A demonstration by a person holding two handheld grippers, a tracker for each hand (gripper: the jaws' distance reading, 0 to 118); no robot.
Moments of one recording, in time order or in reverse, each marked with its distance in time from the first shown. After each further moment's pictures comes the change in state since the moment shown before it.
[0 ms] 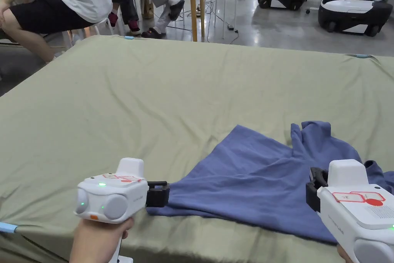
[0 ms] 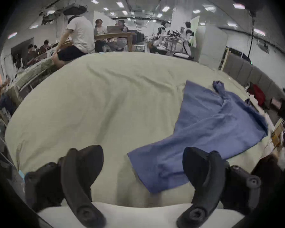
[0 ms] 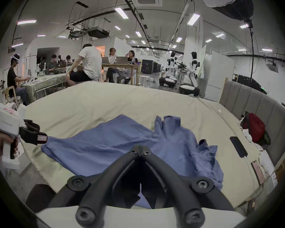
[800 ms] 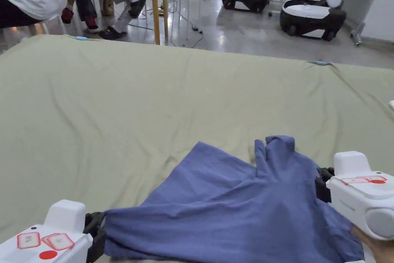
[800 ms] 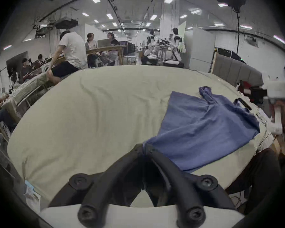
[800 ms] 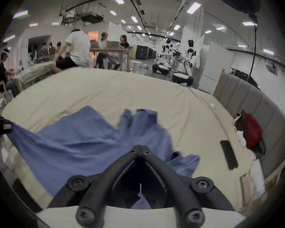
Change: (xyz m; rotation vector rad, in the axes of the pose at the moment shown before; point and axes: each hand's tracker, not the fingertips) left arm 0.019 0.008 0.049 0.106 -0.061 -0.040; right arm 0.134 0.044 -0.101 -0.182 -0.104 0.061
